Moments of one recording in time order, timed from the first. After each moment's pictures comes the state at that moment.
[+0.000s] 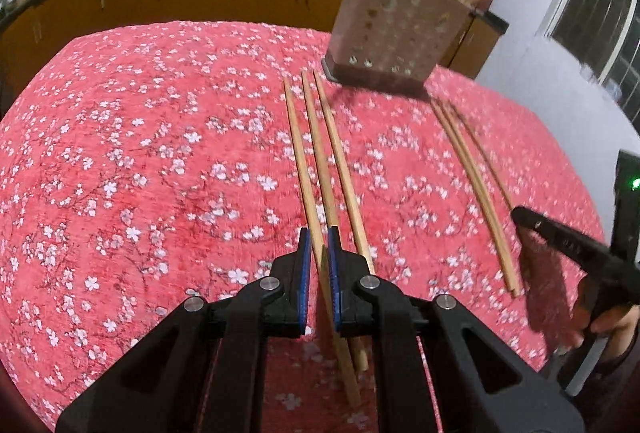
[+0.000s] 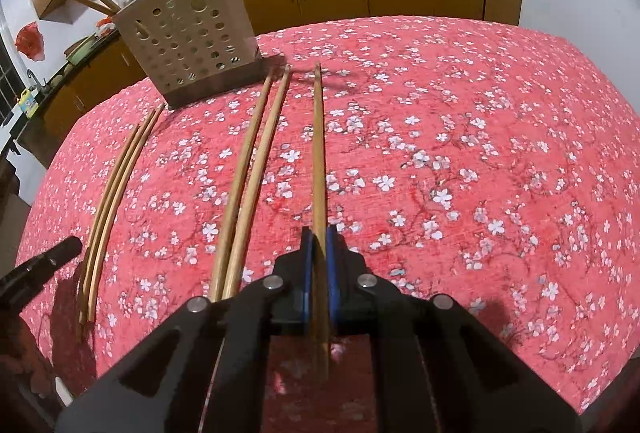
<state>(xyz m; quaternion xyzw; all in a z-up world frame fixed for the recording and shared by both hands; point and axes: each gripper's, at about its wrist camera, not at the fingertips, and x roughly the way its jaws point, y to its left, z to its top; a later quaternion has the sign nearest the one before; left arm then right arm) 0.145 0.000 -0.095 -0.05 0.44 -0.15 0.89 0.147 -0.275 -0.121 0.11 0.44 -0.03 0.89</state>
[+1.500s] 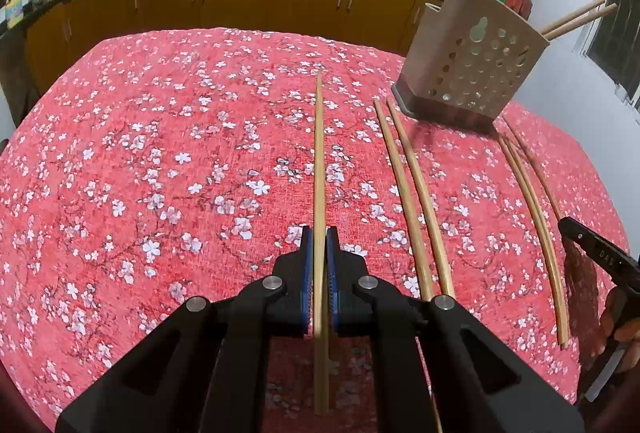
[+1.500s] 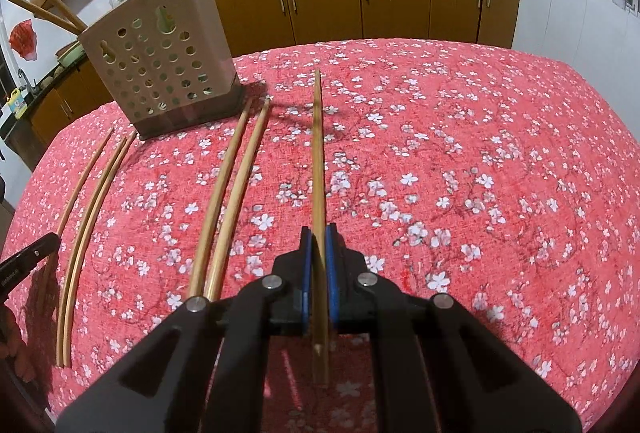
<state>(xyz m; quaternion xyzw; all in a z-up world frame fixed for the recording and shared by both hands) 0.188 0.035 -0.098 -0.05 0.43 -0.09 0.90 0.195 -0.285 -0.127 0.09 0.41 -0.05 0.90</state>
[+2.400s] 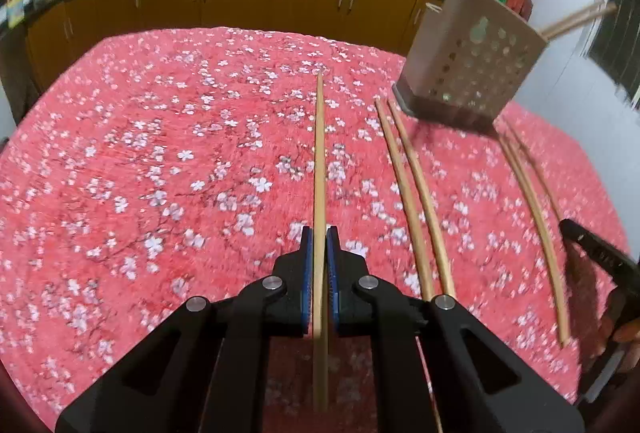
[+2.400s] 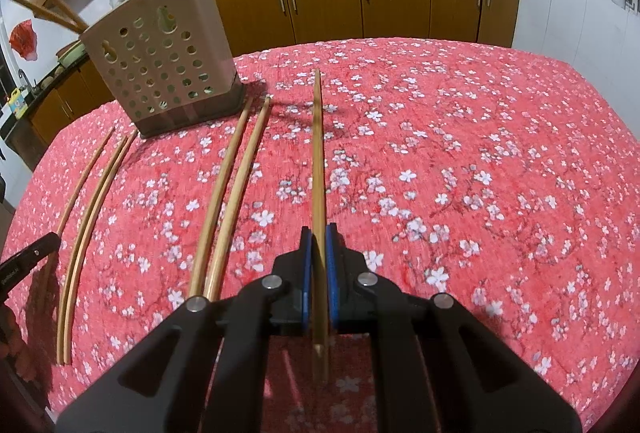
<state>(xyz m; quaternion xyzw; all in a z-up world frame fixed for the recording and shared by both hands) 0.184 0.029 -0.096 -0.04 0.43 -0.08 0.90 0.190 -0.284 -0.127 0.08 0.41 -0.05 0.90</state>
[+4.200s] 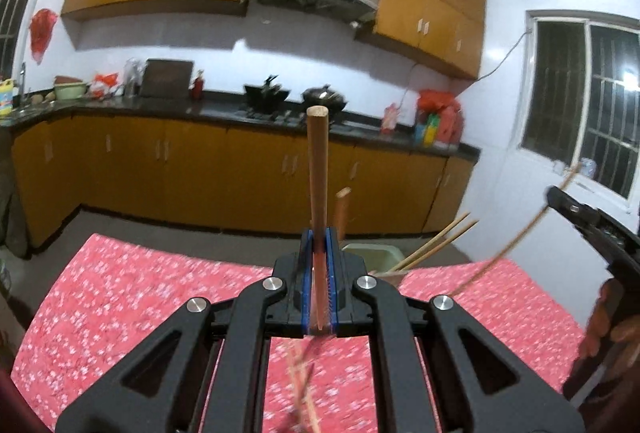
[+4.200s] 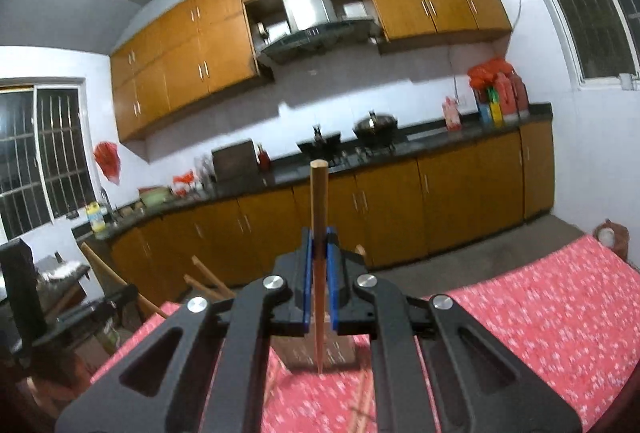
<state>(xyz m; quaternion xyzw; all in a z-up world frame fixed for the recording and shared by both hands) 0.156 0.015 0.117 -0.07 0.16 -0.16 0.97 0.141 -0.269 0.131 0.12 0.07 0.05 0.99</state>
